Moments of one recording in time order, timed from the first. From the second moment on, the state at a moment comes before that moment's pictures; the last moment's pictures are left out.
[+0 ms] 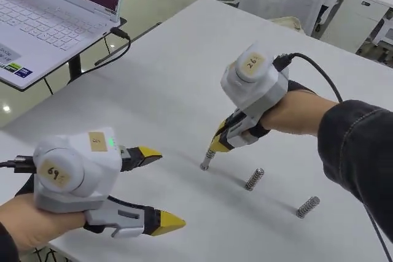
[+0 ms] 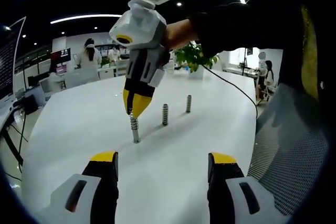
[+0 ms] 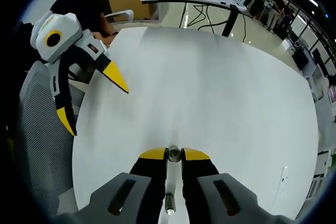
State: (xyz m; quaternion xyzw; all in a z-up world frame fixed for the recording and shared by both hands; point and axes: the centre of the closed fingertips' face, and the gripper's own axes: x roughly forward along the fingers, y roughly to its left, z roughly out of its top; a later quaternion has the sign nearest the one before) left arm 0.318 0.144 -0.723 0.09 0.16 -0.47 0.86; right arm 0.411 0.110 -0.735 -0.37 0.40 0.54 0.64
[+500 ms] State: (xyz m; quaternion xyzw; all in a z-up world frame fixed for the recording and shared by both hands) left arm 0.318 0.143 -0.723 0.09 0.16 -0.47 0.86; right arm 0.406 0.108 -0.753 -0.37 0.41 0.54 0.63
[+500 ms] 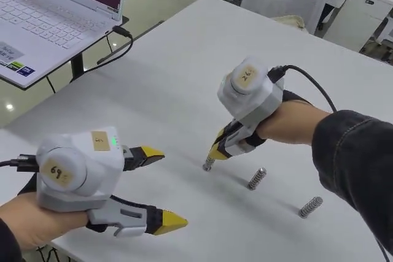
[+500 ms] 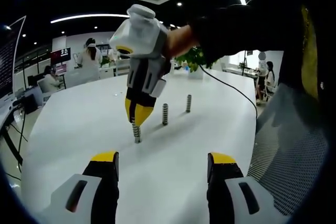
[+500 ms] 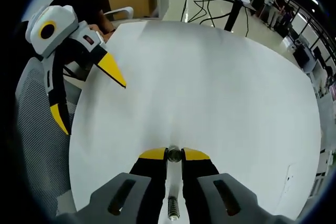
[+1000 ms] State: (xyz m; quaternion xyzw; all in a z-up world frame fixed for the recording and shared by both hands) left arm 0.316 0.143 -0.725 0.09 0.17 -0.48 0.86; right arm 0.407 0.106 -0.766 -0.37 0.41 0.54 0.64
